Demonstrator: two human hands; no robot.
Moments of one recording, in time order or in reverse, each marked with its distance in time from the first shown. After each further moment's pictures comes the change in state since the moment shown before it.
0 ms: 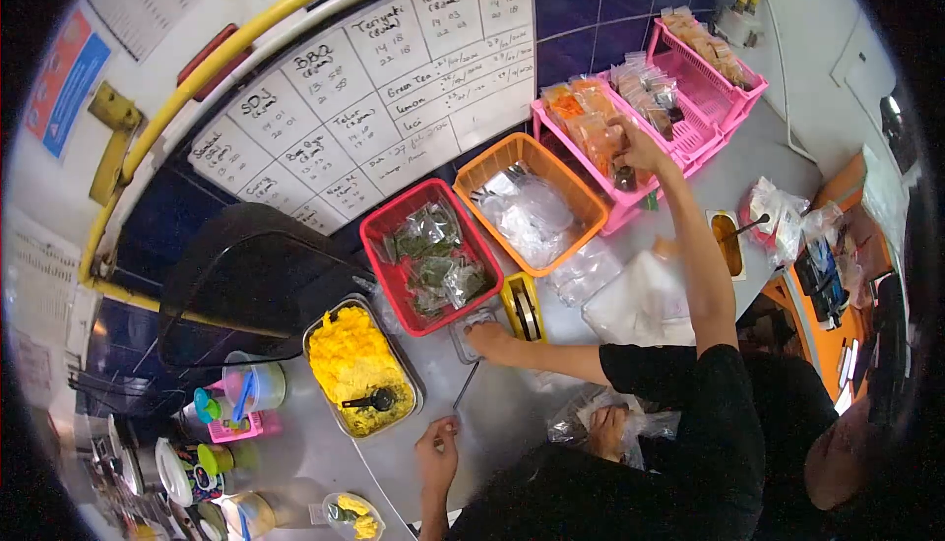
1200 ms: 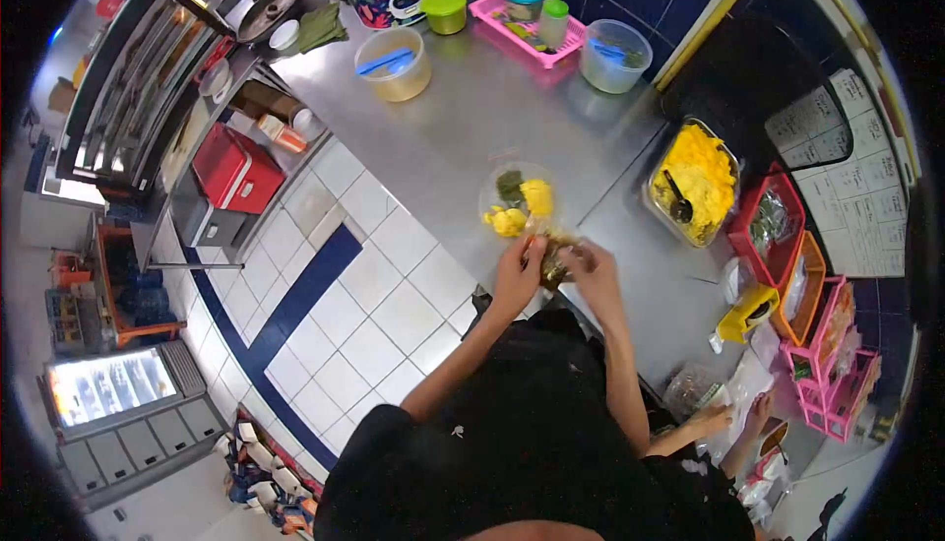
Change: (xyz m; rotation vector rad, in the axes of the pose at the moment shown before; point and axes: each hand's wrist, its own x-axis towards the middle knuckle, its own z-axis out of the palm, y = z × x) left_hand -0.251 -0.187 -0.161 -0.744 0.820 -0.146; right_hand -0.532 -0.570 0.381 0.675 -0.962 -0.159
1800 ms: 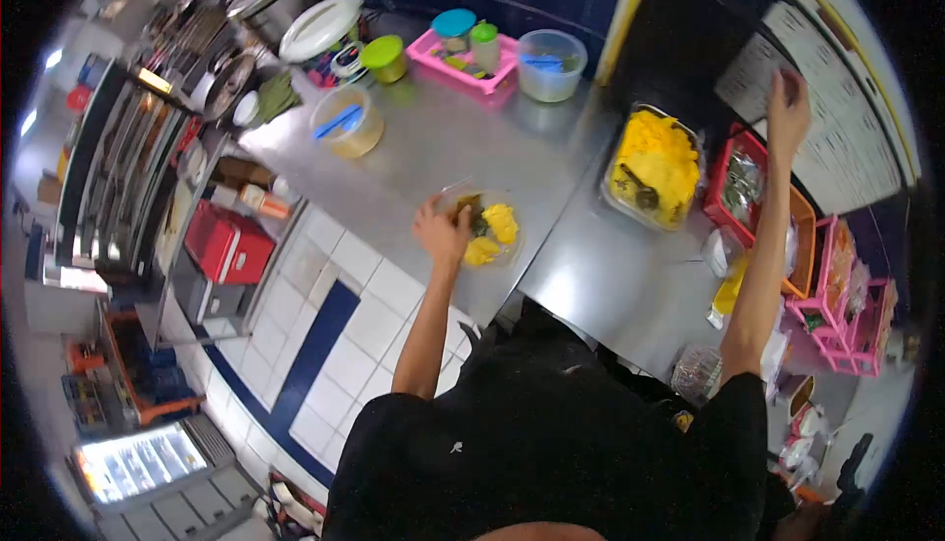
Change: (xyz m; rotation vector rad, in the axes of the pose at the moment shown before) left_hand 0.127 -0.026 -0.051 1.114 0.406 0.545; right_hand 0.125 -0.170 -0.331 -0.758 1.096 -0.829
